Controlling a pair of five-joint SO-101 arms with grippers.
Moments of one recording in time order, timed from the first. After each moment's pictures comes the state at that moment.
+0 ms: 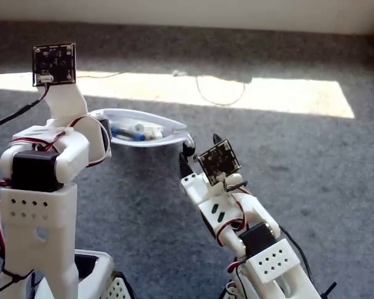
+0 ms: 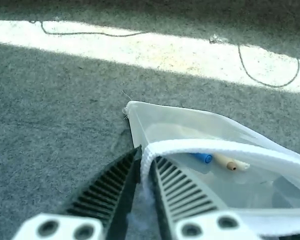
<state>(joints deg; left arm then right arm) -1.7 -40.3 13.7 81.5 15.7 -32.4 -72.3 78.6 22.1 8.3</state>
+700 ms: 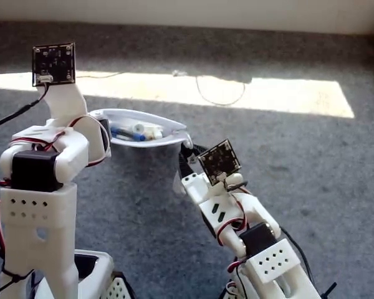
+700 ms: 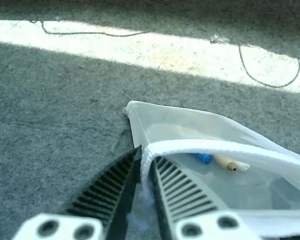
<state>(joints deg) -1.7 -40.3 13.7 81.5 15.7 -32.2 -72.4 78.6 22.1 9.3</state>
